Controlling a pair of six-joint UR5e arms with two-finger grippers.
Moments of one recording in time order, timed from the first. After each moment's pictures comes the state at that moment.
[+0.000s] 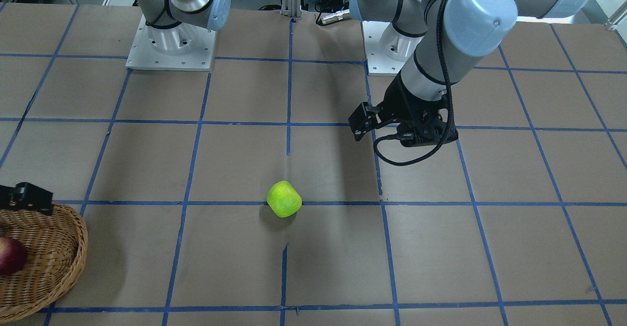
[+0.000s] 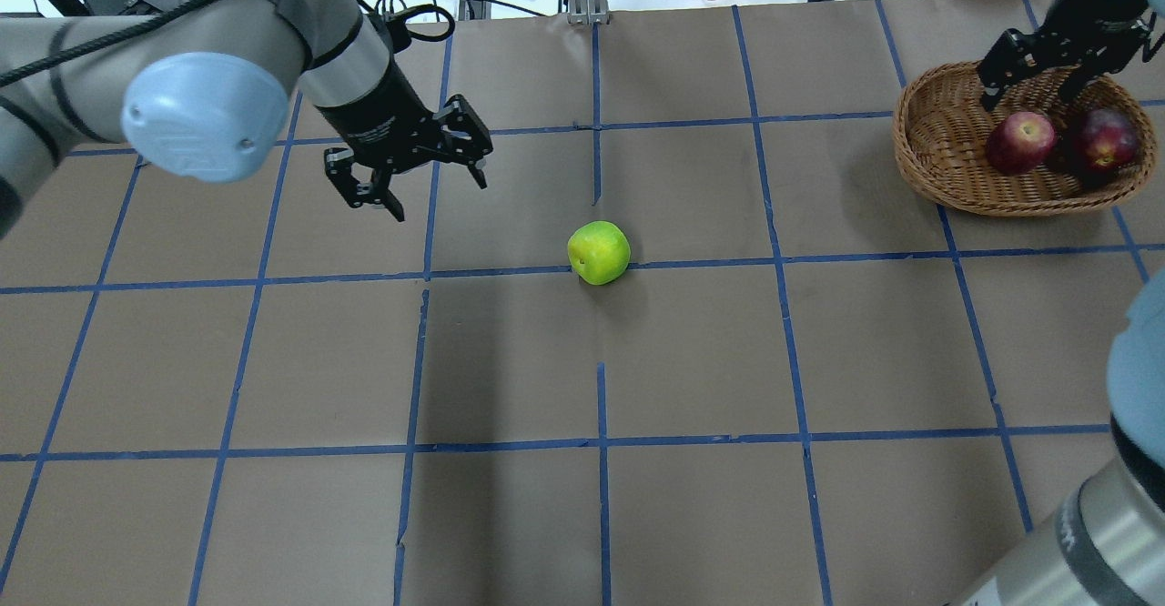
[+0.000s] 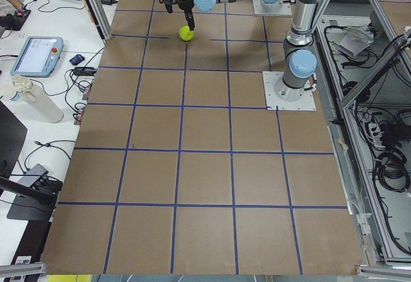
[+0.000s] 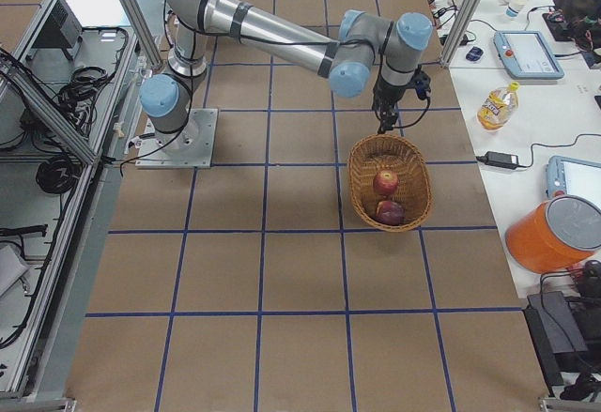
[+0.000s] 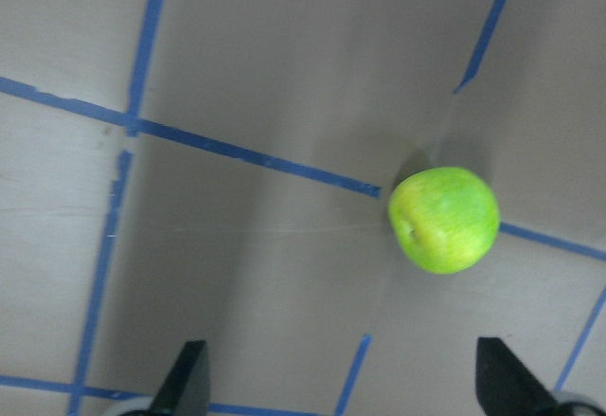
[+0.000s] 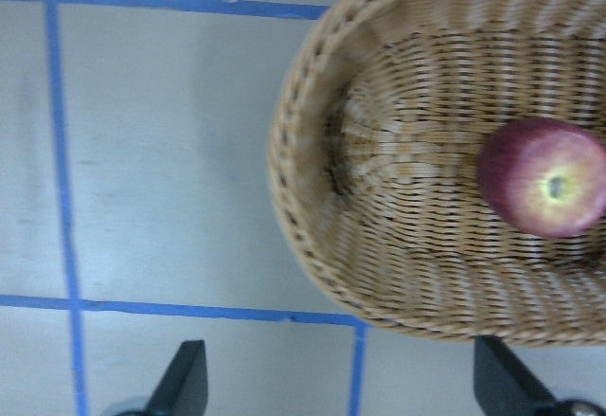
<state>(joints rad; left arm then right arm) -1.60 -1.67 -1.61 -1.49 1.43 -0.19 1.30 -1.16 1.34 -1.69 -1.59 -0.35</state>
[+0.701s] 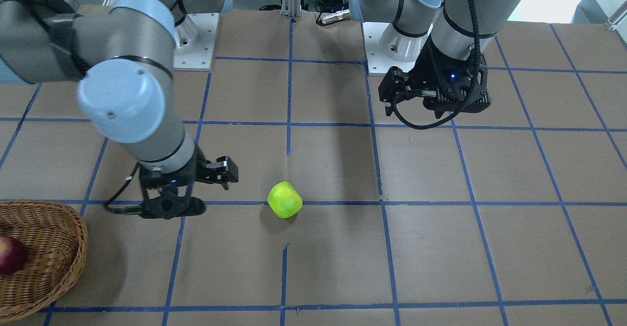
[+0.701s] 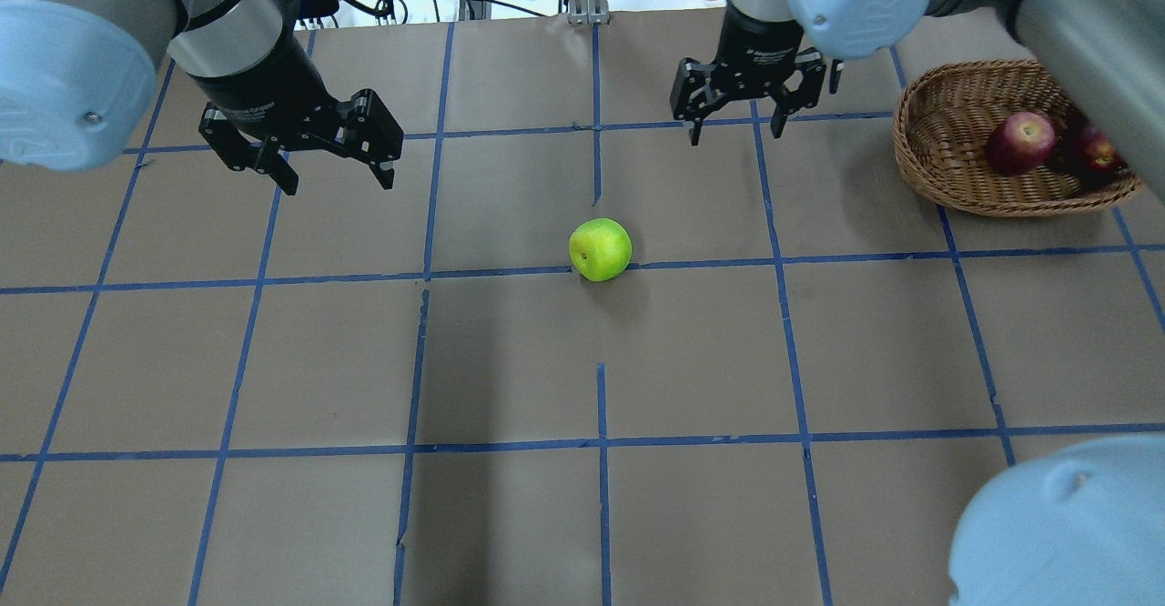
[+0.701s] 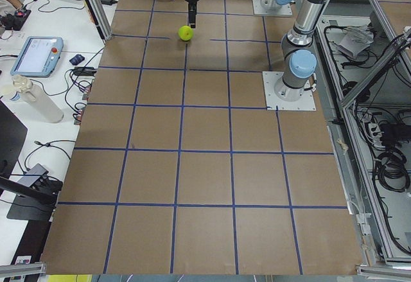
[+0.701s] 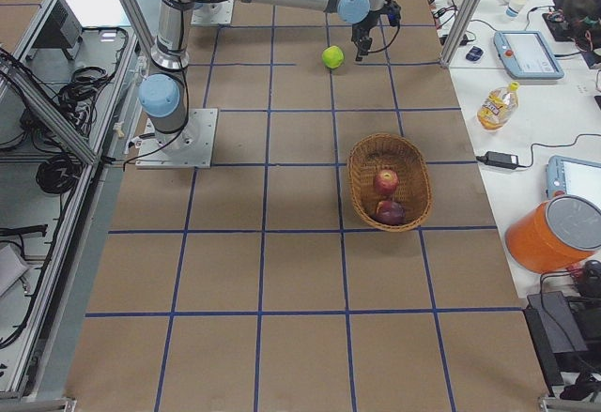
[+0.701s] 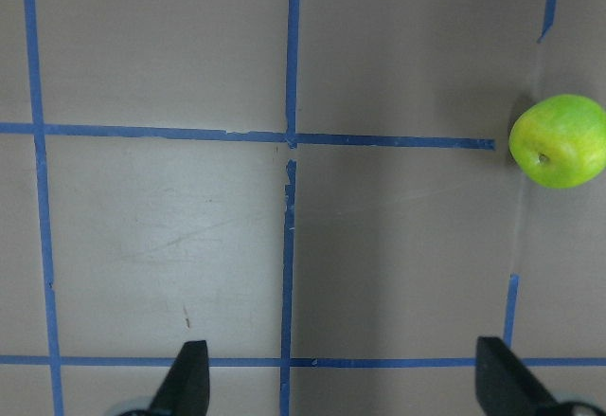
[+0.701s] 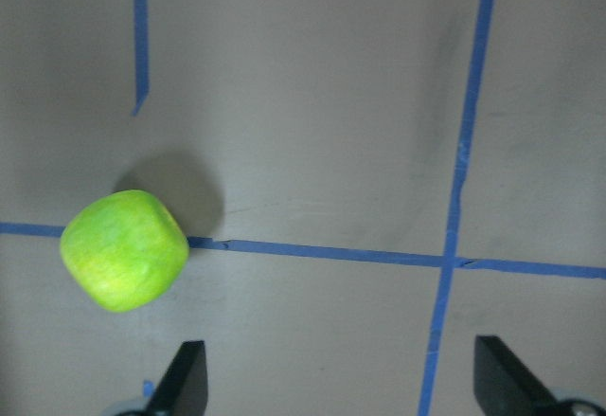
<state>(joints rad) -1.58 -1.62 -1.55 -1.57 1.53 0.01 1.73 -1.17 1.36 -1.67 -1.53 0.06</state>
